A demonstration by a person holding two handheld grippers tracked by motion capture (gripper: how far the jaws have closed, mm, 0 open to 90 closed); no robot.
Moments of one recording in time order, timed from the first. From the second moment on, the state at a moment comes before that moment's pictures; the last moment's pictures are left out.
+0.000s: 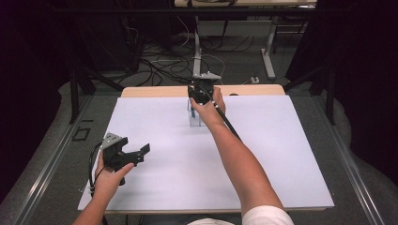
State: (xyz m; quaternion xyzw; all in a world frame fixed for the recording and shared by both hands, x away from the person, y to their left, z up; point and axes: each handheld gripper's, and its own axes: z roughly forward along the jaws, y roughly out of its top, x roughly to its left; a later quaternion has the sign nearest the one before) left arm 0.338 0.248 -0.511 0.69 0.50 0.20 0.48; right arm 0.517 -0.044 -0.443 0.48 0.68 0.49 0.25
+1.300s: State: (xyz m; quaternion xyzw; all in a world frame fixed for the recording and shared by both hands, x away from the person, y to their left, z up) left arm 0.337 0.244 -0.512 0.70 0.50 0.20 0.48; right arm 0.467 -0.148 -0.397 0.41 0.74 0.45 0.28
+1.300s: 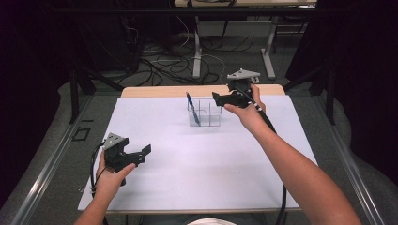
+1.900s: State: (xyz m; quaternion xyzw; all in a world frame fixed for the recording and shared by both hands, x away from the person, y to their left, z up) left arm 0.336 0.243 -0.511 0.70 0.50 0.20 0.48; right arm 0.401 -0.195 -0.402 0.39 0.74 0.45 0.29
